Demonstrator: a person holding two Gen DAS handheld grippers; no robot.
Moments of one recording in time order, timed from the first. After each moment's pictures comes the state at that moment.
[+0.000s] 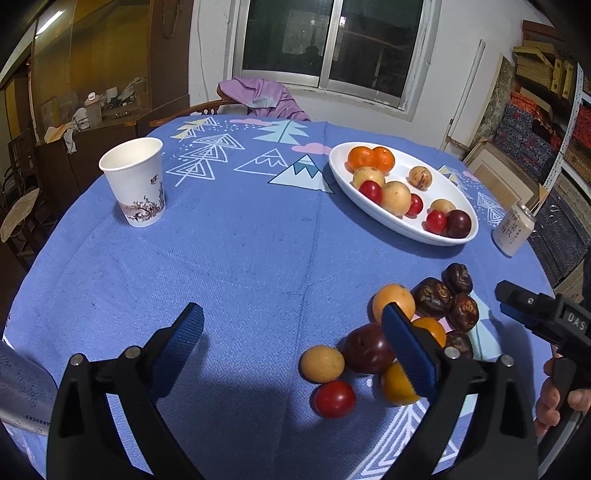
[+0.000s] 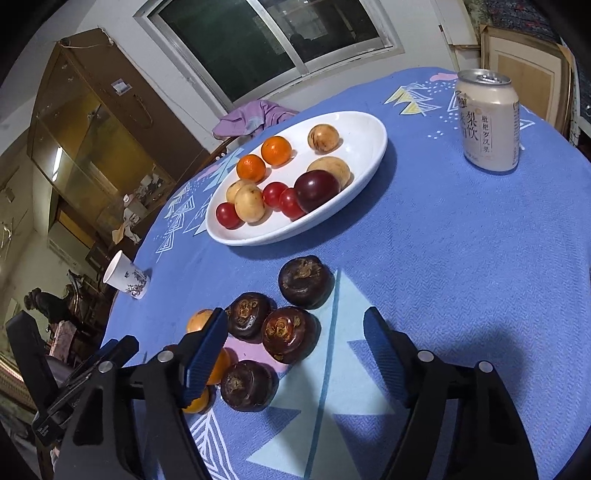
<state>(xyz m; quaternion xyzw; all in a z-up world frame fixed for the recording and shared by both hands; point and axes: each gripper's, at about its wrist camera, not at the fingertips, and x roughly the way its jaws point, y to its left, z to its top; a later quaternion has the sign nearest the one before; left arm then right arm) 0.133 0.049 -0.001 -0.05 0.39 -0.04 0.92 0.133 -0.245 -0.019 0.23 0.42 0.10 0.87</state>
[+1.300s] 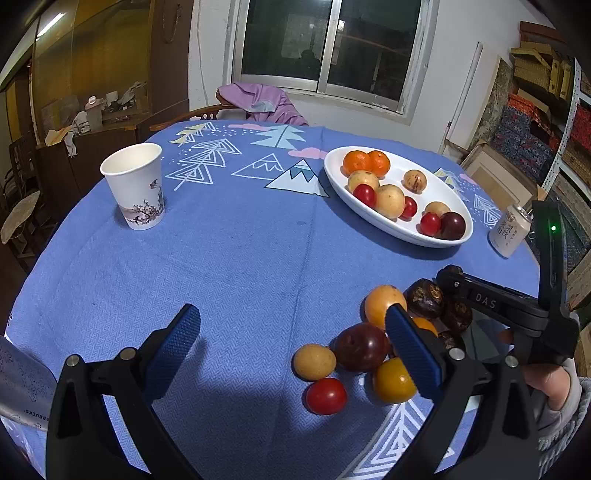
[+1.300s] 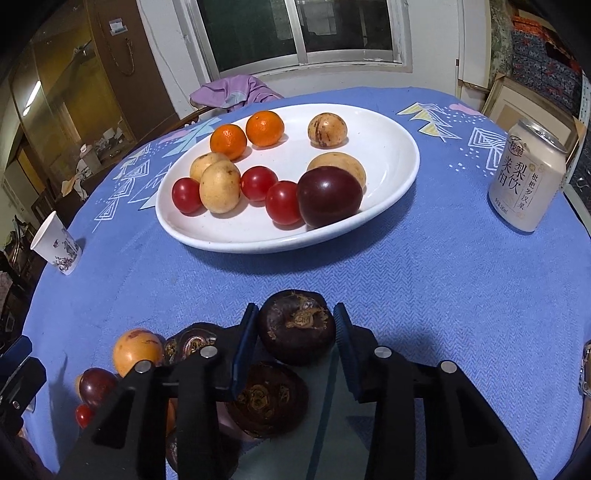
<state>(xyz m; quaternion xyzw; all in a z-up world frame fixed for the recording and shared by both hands) 0.127 0.046 0.001 -0.05 0.39 -0.04 0.92 0.185 -0.201 -0.036 0.07 0.44 0.03 0.89</state>
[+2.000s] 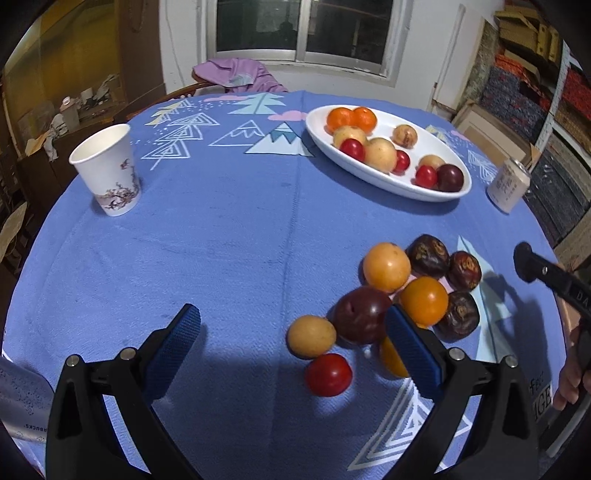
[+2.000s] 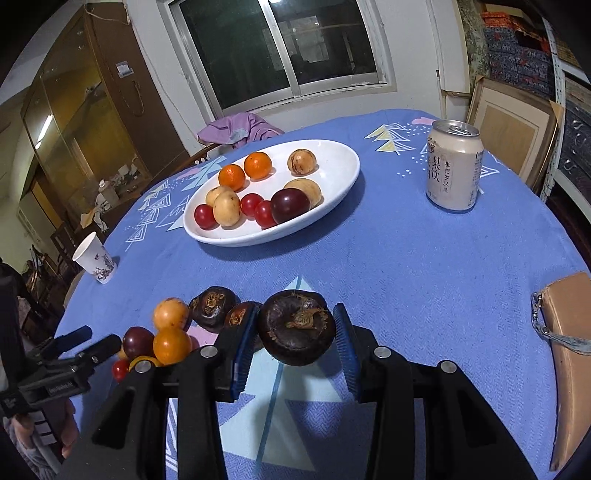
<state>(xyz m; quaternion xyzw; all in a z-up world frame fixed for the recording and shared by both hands) 0.135 0.030 -0.022 0.00 0.44 -0.07 0.89 0.103 -0.252 -0.002 0.13 0.39 0.04 0.91</state>
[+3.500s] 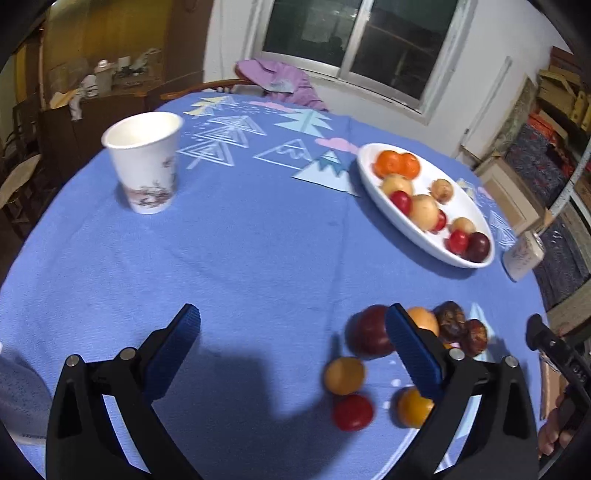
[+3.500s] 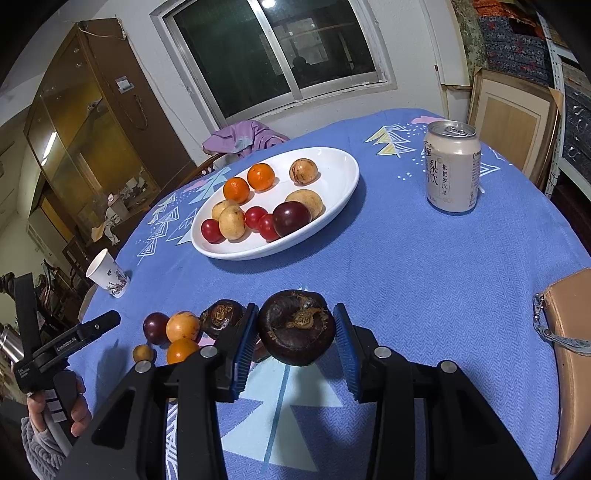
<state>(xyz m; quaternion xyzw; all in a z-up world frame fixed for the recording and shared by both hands) 0.166 0.072 -0.010 -0.10 0.43 -0.04 0.90 0.102 -0.261 0.007 0.16 0.38 0.05 0.91</state>
